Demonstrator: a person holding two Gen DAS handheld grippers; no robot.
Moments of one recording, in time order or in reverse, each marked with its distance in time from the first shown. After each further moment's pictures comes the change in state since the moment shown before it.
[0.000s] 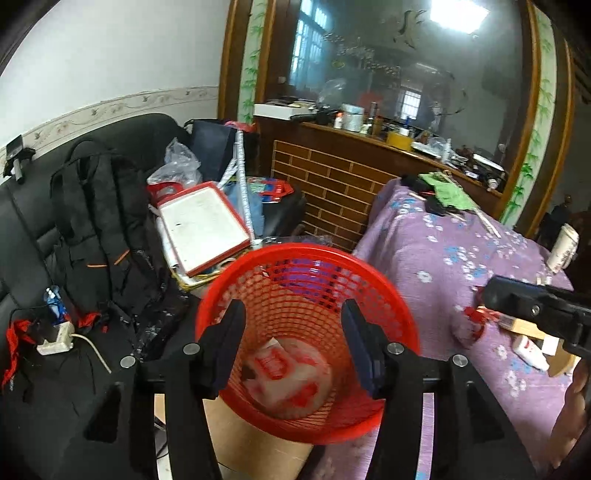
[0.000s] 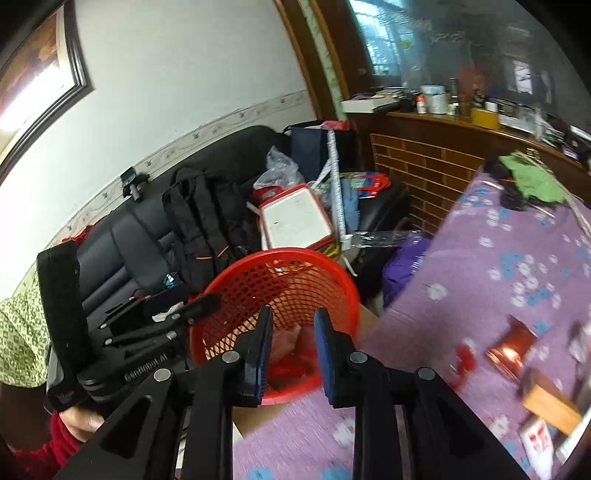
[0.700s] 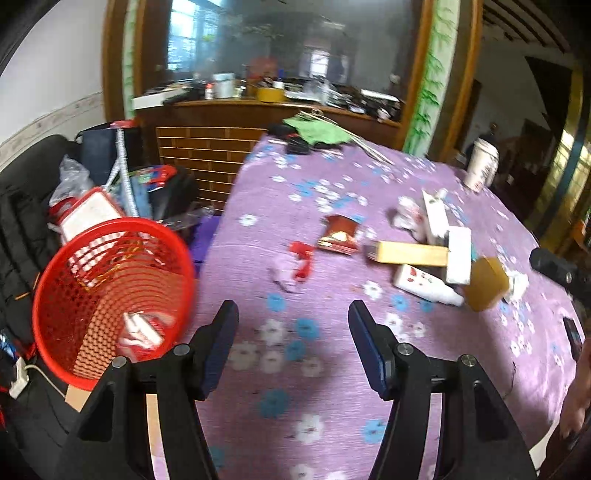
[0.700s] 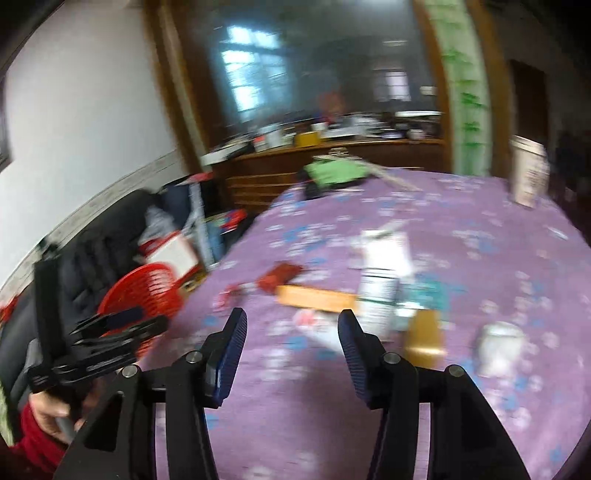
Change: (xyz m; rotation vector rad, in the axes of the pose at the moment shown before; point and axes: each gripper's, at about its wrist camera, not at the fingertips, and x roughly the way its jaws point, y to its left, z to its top) left arm 0.000 -0.175 -0.045 0.254 0.141 -0.256; right arm -0.197 -0.117 -0.114 0.257 -0.202 -0.425
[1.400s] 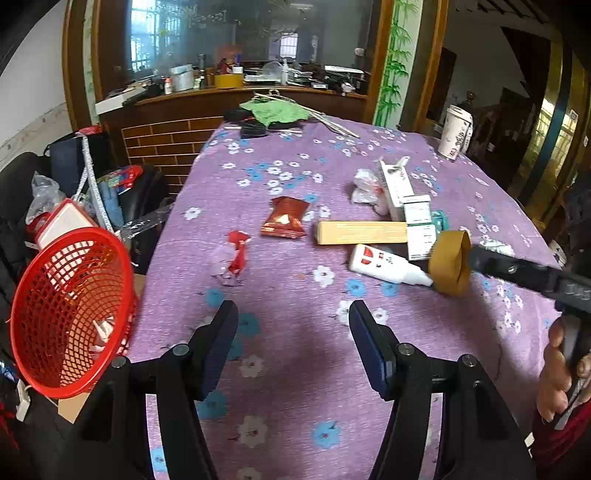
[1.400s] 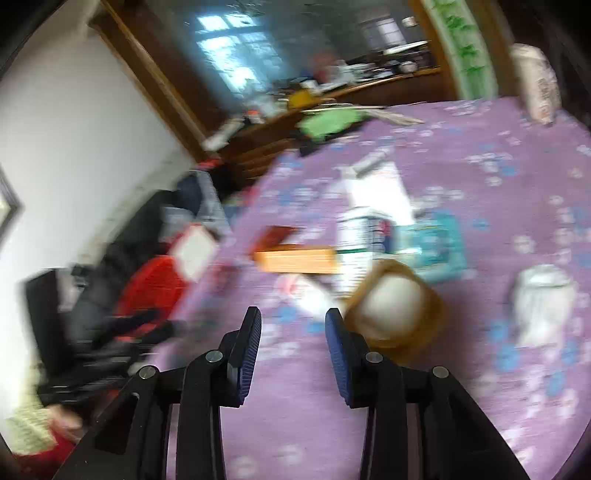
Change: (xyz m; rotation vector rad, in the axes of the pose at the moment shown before) left arm 0.018 -0.050 0.001 0.093 0.072 -0.064; right arm 0.042 -0.056 -0.014 0.177 0.133 0.246
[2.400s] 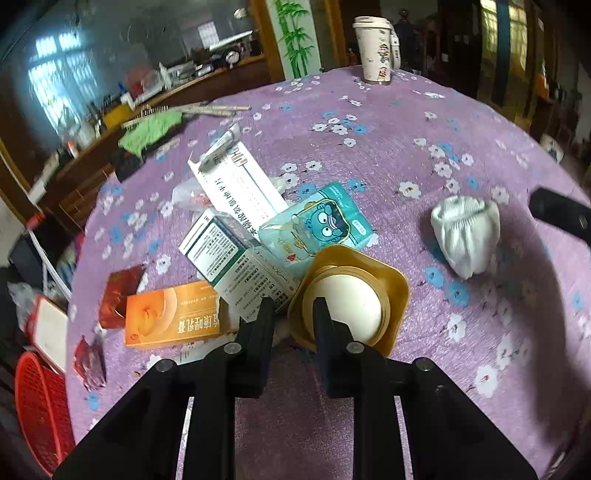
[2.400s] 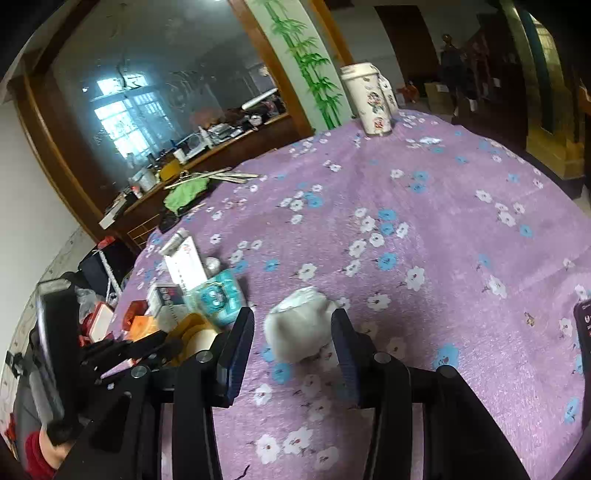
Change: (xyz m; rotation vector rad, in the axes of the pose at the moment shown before) left arm 0.109 -0.190 0.036 0.387 0.111 0.058; right arm -0.102 -0.114 -0.009 0.240 -0.195 -0.423
